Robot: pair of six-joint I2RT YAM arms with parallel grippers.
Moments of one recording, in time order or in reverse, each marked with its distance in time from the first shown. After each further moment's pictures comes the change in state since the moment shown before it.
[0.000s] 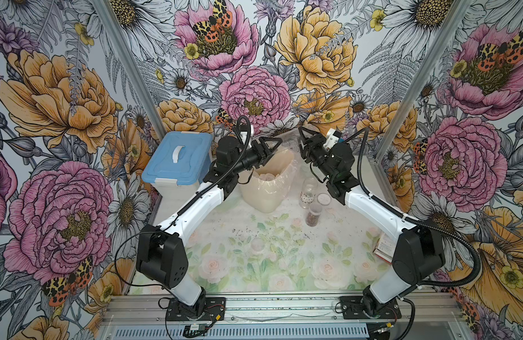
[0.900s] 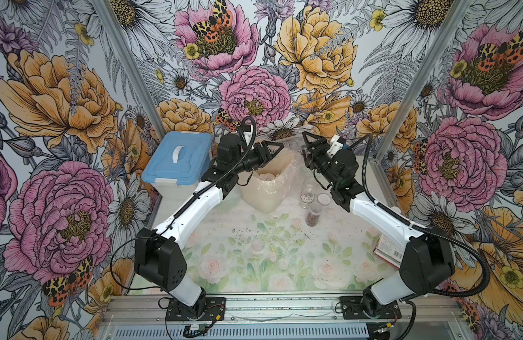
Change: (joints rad) left arm -0.019 -0.034 0.080 -0.250 -0.013 0.227; right arm -0.019 -0.121 -0.127 -0.042 0.049 -0.066
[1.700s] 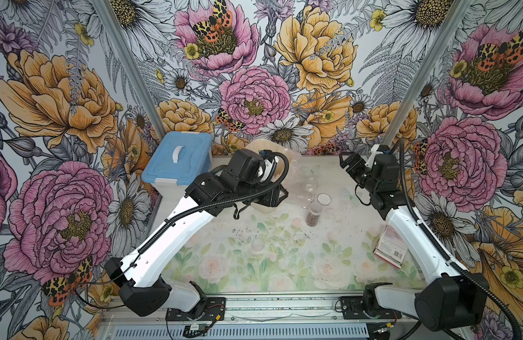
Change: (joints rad) left arm -0.352 -0.162 0.262 -1.091 -0.424 0.539; right arm -0.314 -0.246 -0.097 -0.611 -0.067 -0.634
